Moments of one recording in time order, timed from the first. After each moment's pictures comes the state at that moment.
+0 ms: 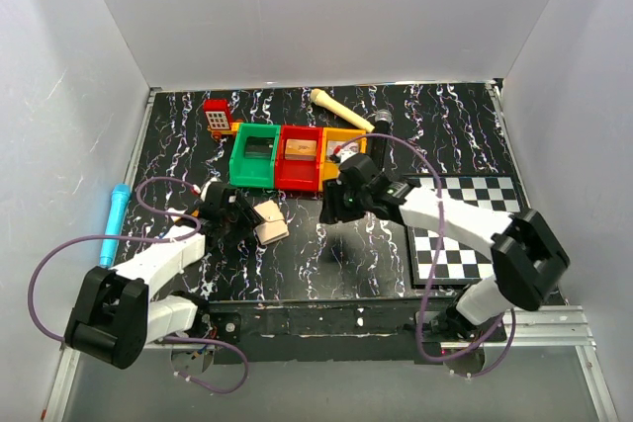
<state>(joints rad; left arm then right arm) -0.35 1.16 0.49 -0.24 -0.02 -0.95 0.84 1.44 0.96 -0.34 -0.08 0.53</state>
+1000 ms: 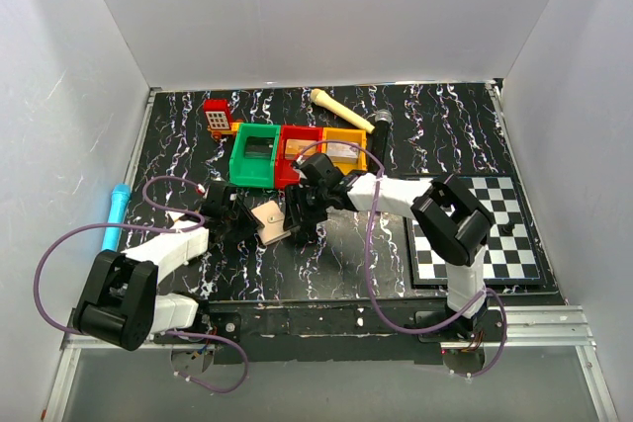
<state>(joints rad) -0.32 1.26 0.48 -0.16 0.05 -0.92 0.89 1.92 1.25 -0.22 -0.32 0.60</state>
